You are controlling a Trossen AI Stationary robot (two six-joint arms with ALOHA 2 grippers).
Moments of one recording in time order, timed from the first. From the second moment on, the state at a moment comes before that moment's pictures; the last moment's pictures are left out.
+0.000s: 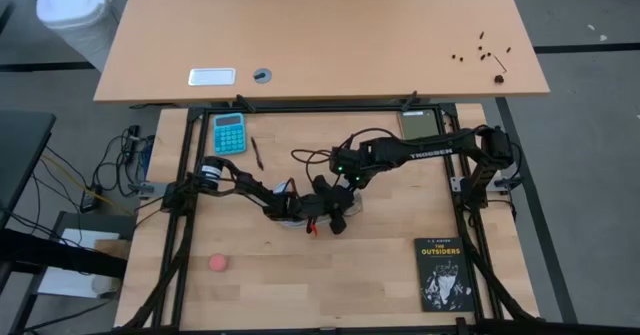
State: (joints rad) left arm -0.11 2.21 1.01 0.84 -0.44 -0.26; right arm -0.10 1.76 1.31 -0.79 -0.07 0.61
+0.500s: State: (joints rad) left arm -0.11 2.21 1.01 0.84 -0.44 -0.26; right arm -0.09 1.76 1.31 -0.78 -0.12 0.55
